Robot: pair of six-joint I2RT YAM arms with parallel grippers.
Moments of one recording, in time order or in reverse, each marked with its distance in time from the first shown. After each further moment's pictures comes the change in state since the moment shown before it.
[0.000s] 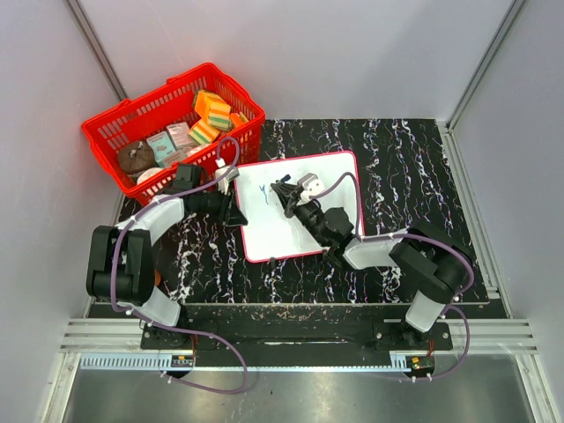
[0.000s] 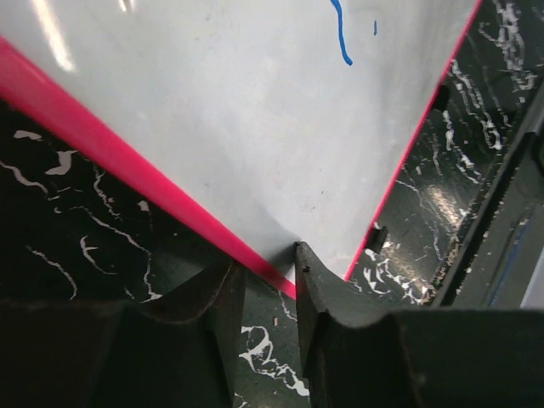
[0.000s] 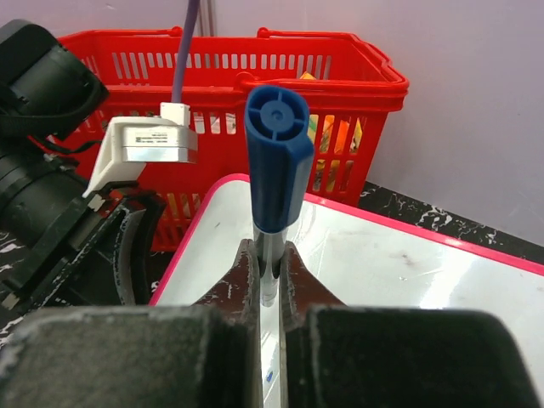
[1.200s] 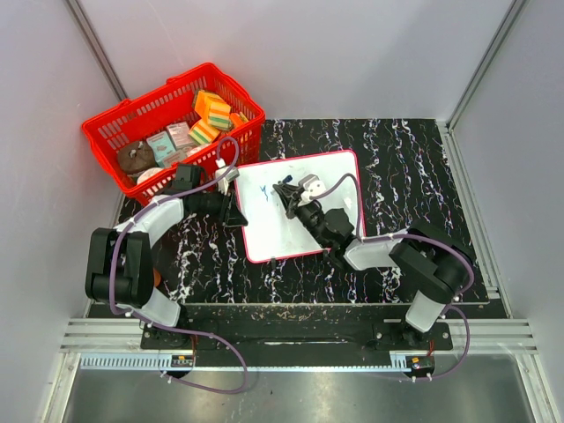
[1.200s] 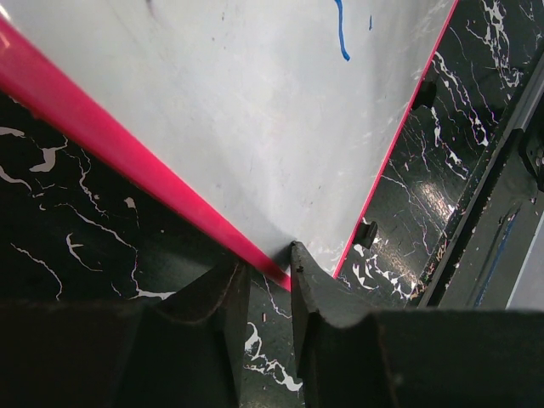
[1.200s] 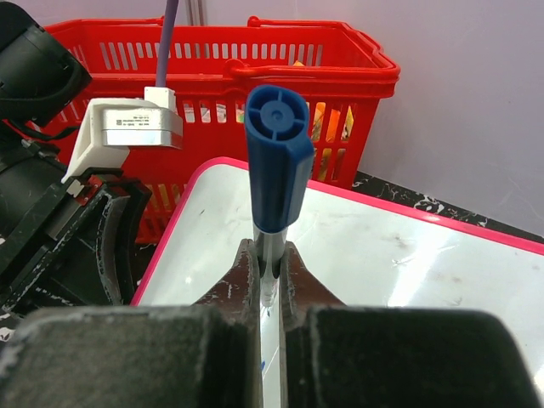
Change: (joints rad) left arm -0.002 -0.017 0.000 -0.027 0.021 -0.007; right arm 0.000 -0.007 -0.017 -0.002 0.030 -0.005
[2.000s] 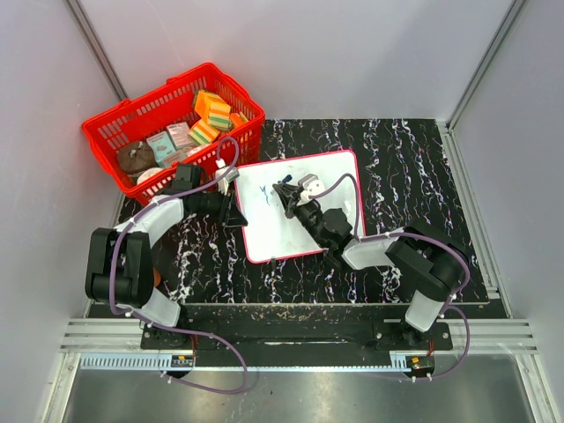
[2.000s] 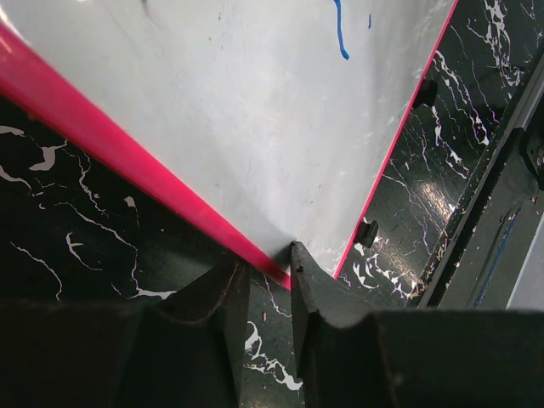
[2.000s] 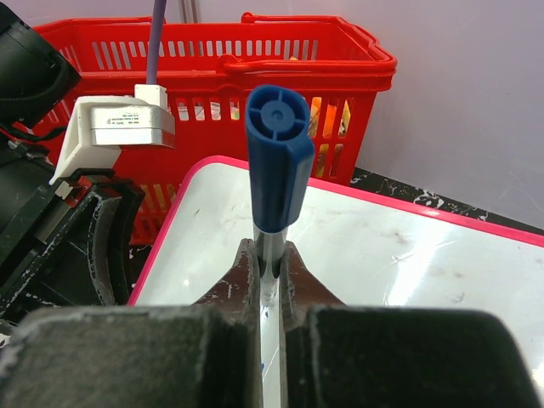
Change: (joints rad) left arm 0.000 0.000 0.000 -0.003 -0.001 0.003; right arm 0.000 0.037 0.021 0.013 0.022 0.011
